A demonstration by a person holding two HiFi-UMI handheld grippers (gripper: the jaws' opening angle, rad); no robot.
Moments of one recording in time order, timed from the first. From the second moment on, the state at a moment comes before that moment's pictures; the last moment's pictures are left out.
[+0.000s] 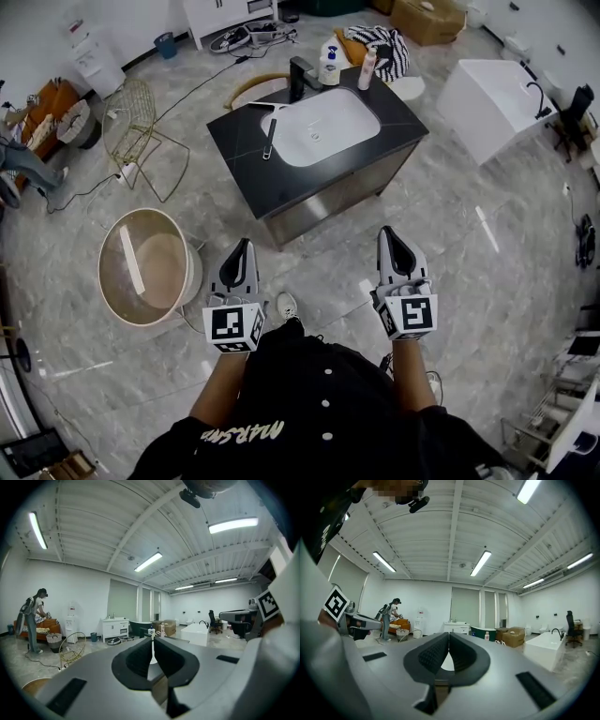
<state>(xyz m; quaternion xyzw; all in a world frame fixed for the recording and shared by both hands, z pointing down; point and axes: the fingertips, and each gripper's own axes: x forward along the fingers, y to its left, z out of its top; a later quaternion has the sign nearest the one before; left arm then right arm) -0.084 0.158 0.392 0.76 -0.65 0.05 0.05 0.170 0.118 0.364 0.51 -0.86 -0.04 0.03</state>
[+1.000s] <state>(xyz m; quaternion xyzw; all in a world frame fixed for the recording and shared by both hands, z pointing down) -0.144 0.022 0.412 0.76 -0.64 0.07 0.07 0.113 -0.026 0.394 0.51 -0.86 0.01 0.04</state>
